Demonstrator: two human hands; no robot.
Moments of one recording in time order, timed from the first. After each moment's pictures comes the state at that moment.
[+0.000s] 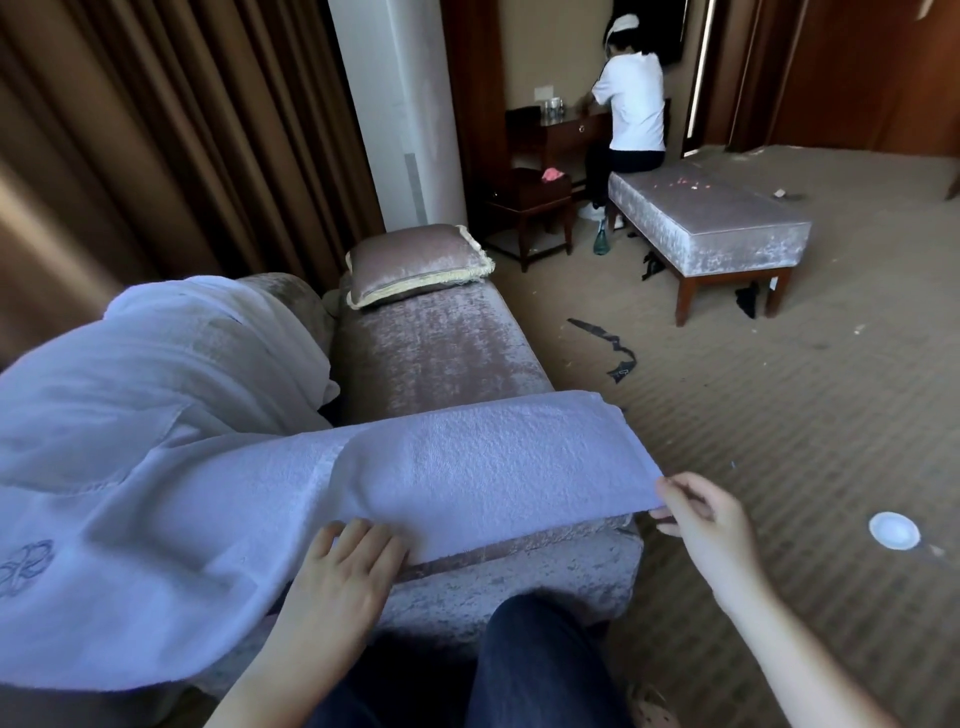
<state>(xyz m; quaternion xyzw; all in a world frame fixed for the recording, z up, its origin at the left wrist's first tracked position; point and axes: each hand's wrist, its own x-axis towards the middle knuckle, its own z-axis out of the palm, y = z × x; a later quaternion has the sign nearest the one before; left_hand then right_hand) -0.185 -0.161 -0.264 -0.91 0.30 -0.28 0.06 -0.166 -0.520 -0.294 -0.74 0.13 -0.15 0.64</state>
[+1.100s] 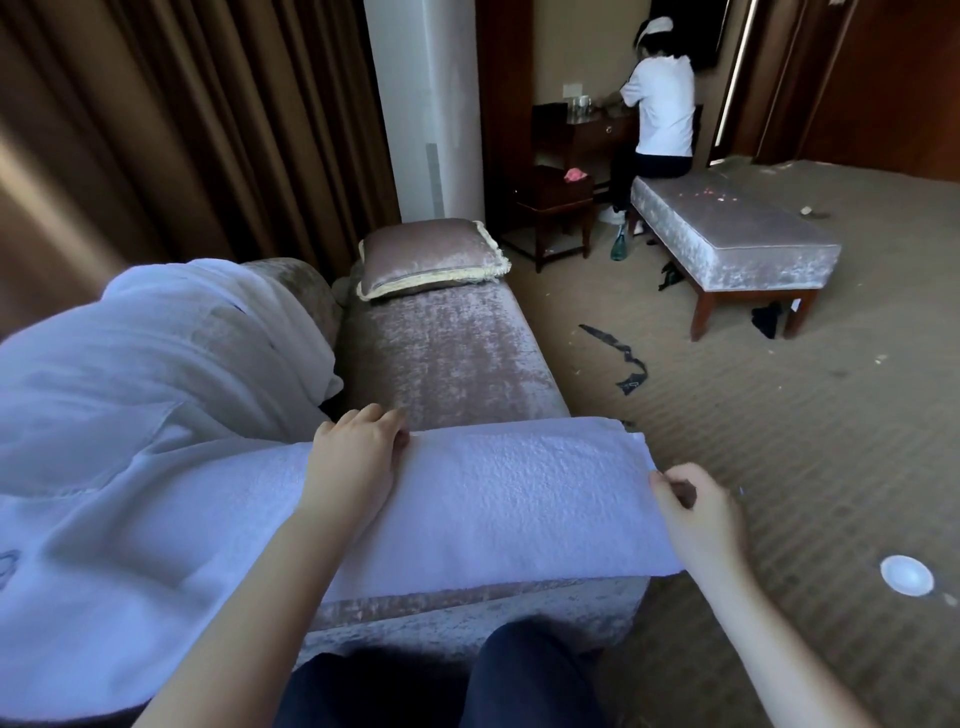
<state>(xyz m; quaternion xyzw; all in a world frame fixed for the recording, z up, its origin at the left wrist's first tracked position) -0.060 -0.181 -0.218 -0.96 0.11 -0.25 -0.03 -0.112 -0.507 -0.272 -0.84 0.17 -0.18 0.48</state>
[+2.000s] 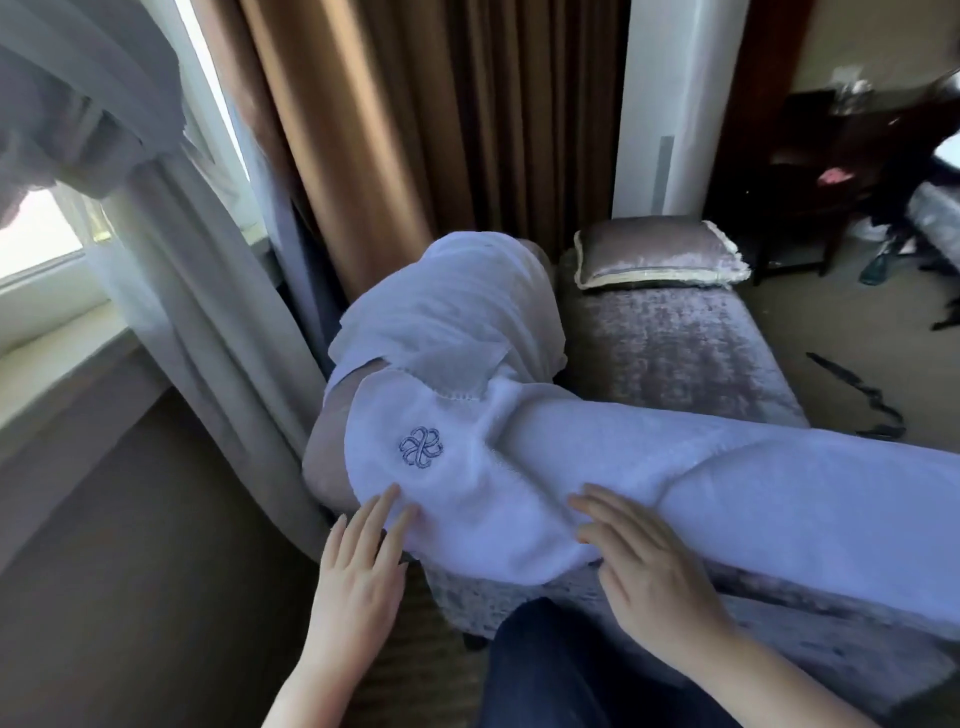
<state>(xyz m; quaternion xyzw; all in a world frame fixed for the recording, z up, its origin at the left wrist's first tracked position) -0.279 0.087 -0.315 -0.95 -0.03 -0.32 0.03 -0.170 -0.208 -0.281 -0.79 -0.47 -0.31 0.23</state>
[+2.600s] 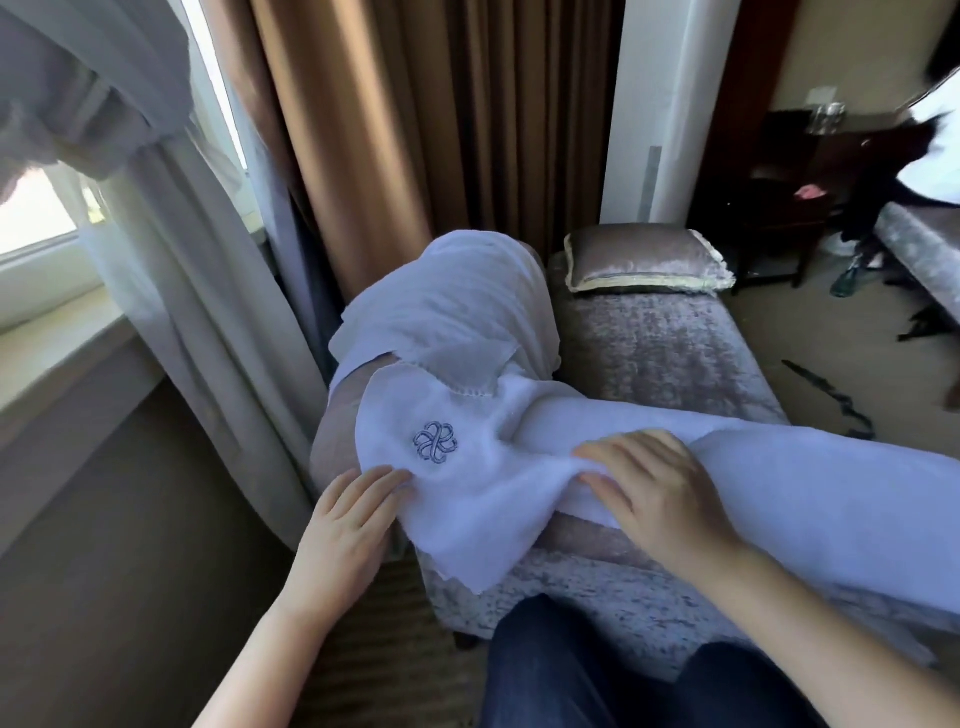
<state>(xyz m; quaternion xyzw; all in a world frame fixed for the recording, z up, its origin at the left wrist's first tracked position) -0.253 0.138 -0.291 -0.92 0.13 -0.38 0.04 -0.148 -0.185 -0.211 -0.76 -0.46 -0.41 0.21</state>
